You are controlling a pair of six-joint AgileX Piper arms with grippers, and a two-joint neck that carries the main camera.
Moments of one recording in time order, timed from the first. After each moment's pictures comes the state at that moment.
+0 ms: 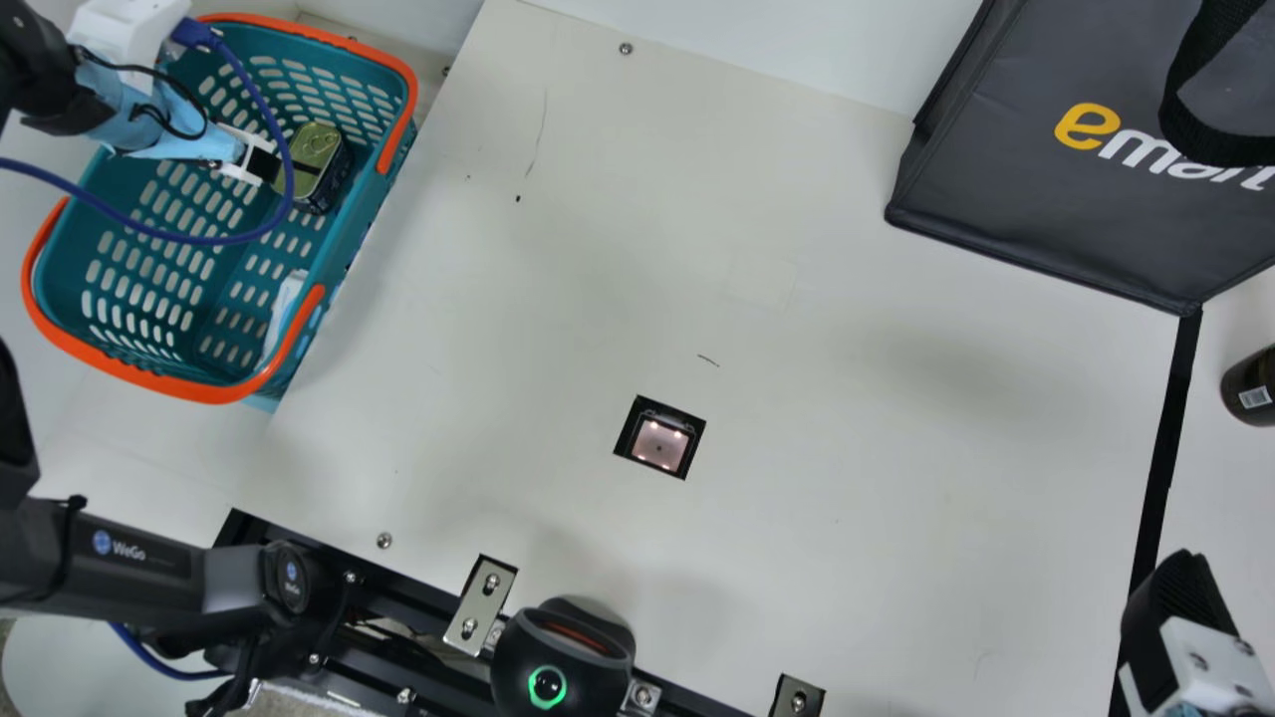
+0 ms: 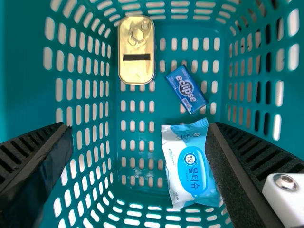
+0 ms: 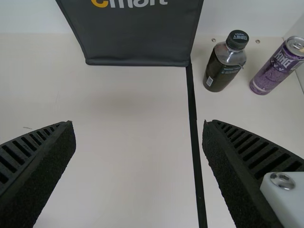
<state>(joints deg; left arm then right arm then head) 34.5 102.1 -76.6 -7.5 52.9 40.0 0.6 42.6 -69.8 -0.8 69.6 0.0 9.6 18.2</state>
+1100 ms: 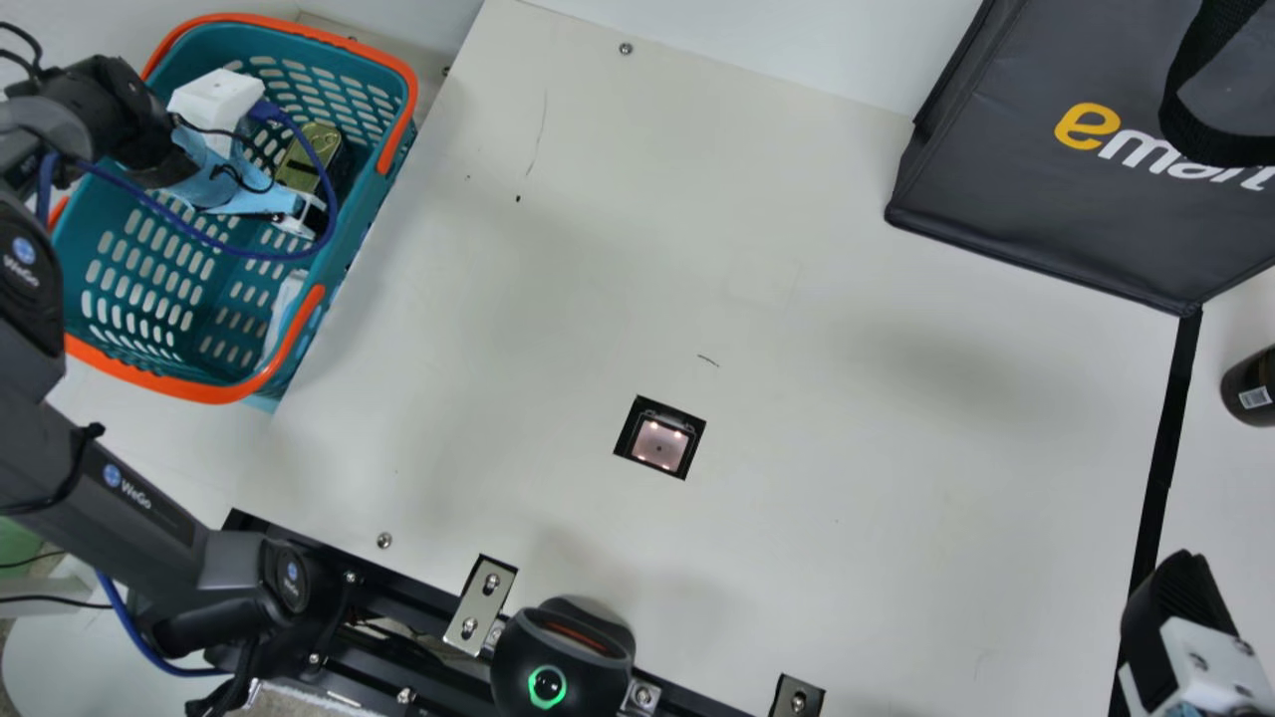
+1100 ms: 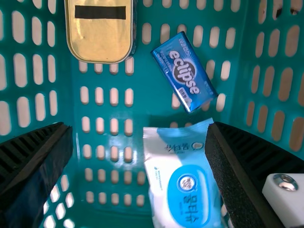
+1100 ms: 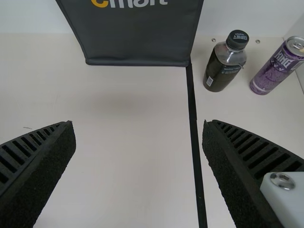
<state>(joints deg) 34.4 116.2 -72.7 -8.5 43.3 37.4 0.6 42.6 -69.8 -0.8 69.6 0.0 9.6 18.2</state>
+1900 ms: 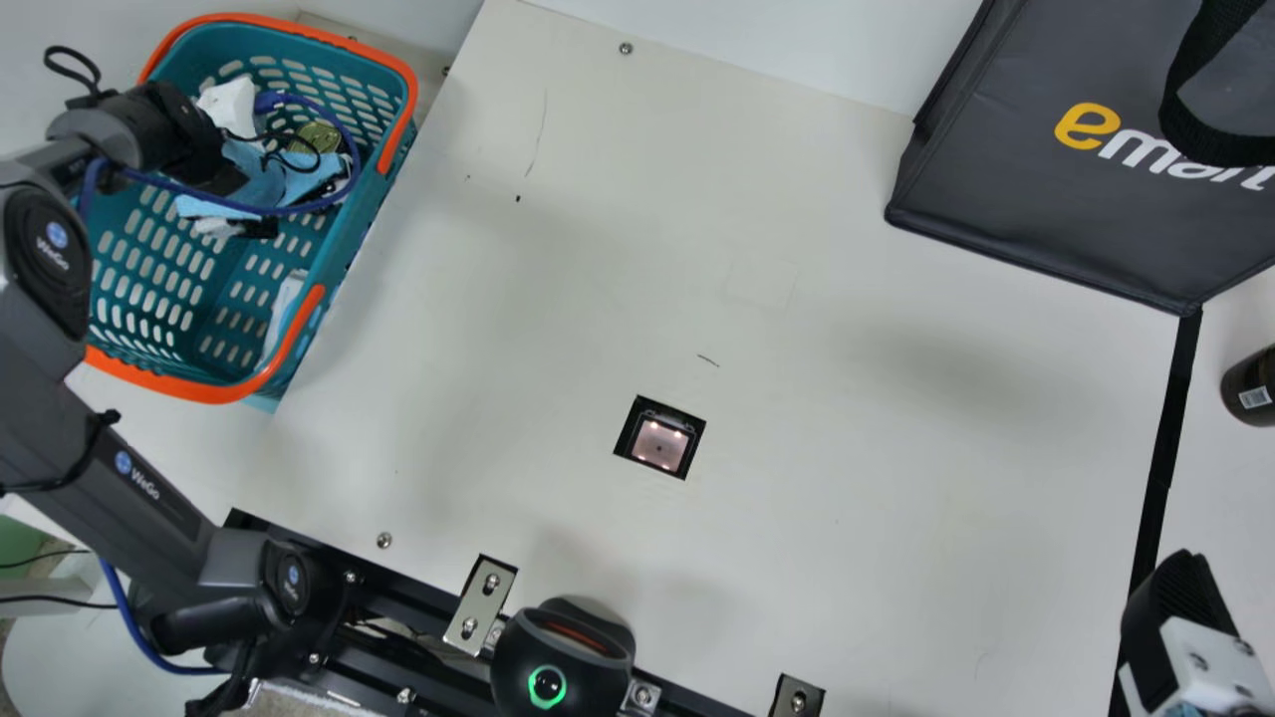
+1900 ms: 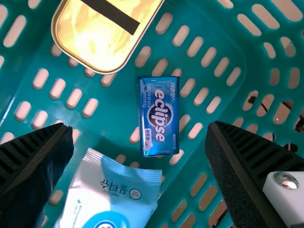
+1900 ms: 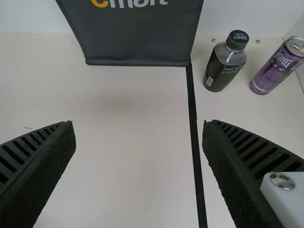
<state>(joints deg) 30.6 119.5 -69.6 -13.8 34.2 7.1 0.6 42.6 -69.8 -0.8 69.6 0.0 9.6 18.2</state>
